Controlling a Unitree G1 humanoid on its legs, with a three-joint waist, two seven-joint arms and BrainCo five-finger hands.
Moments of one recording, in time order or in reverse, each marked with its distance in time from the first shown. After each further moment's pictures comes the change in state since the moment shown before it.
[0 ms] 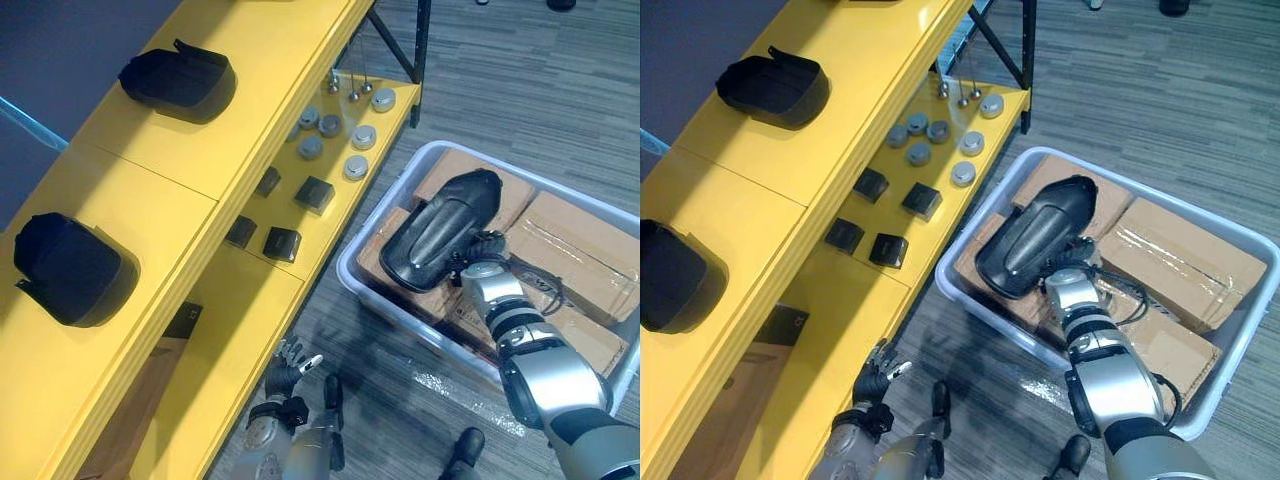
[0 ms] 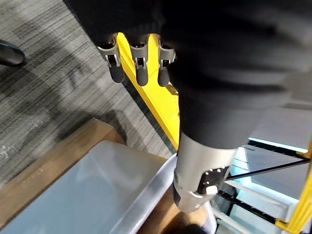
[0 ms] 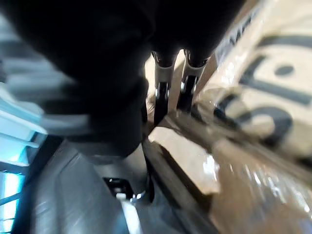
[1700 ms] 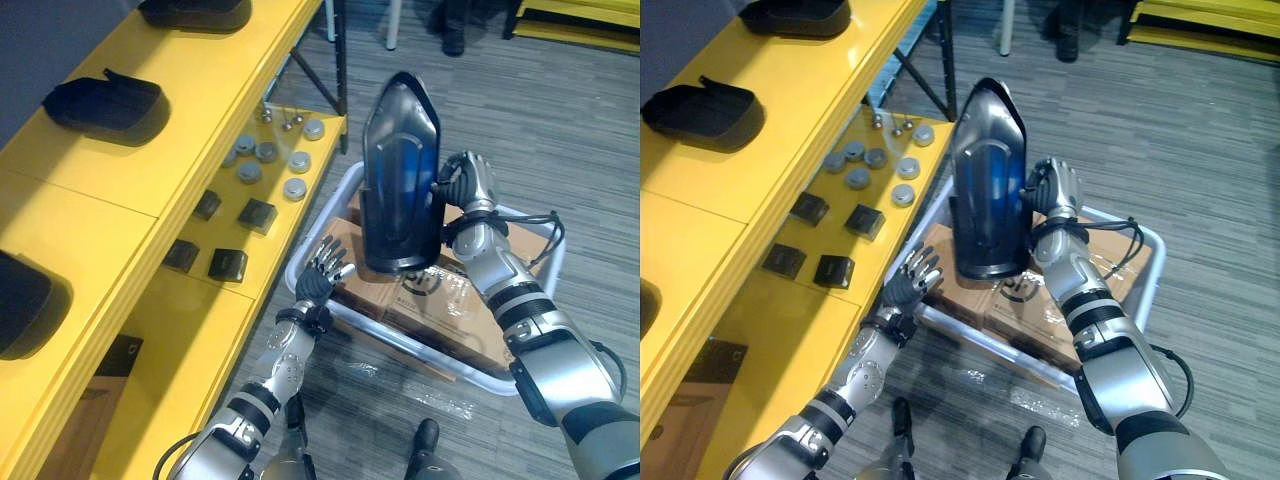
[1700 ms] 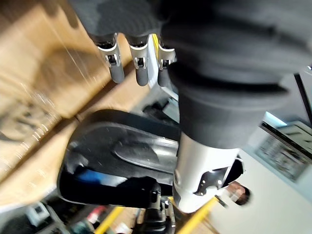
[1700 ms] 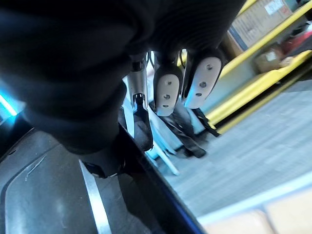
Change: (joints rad) left arm -0.539 0.044 -0.105 0.059 -0.335 -0.013 -0.140; right arm -0.033 -0.033 0.179 -0.349 -0.458 -0.328 0.108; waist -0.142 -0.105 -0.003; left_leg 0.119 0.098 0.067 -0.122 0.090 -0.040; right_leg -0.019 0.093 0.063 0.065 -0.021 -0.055
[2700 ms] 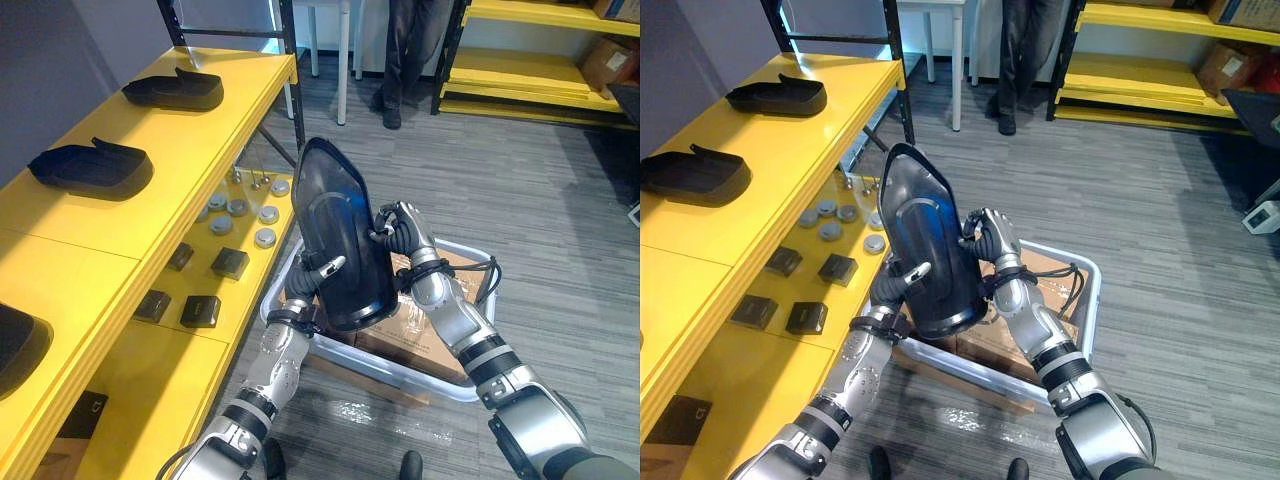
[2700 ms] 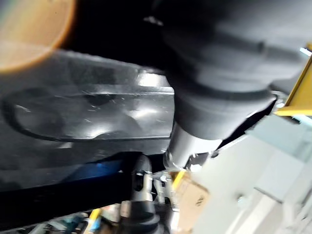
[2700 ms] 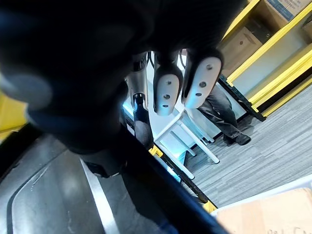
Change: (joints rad) left arm 0.079 0.036 0.015 -0.068 0.235 0.009 0.082; right arm 0.290 0.136 0.035 -0.329 -0.028 -0.049 0.136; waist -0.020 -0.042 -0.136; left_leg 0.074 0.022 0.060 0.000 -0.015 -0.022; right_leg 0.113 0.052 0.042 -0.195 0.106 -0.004
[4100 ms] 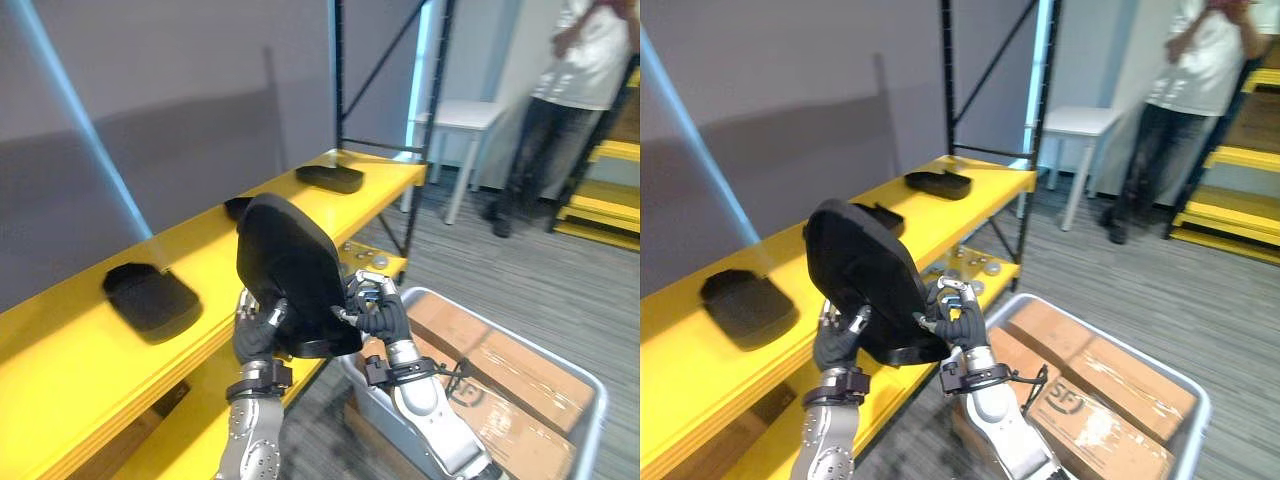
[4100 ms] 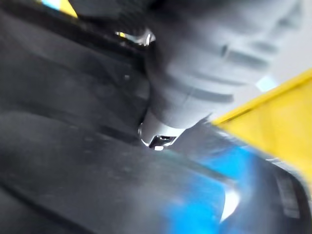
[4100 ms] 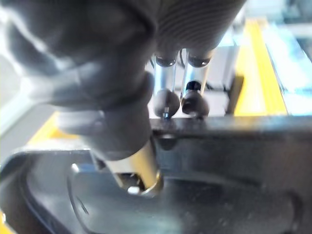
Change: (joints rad) left arm 0.590 0.002 0.165 -0.589 0.186 -0.186 0.225; right arm 0.598 0.195 0.170 -0.491 0.395 -0.120 -0.053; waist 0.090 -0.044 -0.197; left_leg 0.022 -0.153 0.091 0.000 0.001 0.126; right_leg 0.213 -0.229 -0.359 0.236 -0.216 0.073
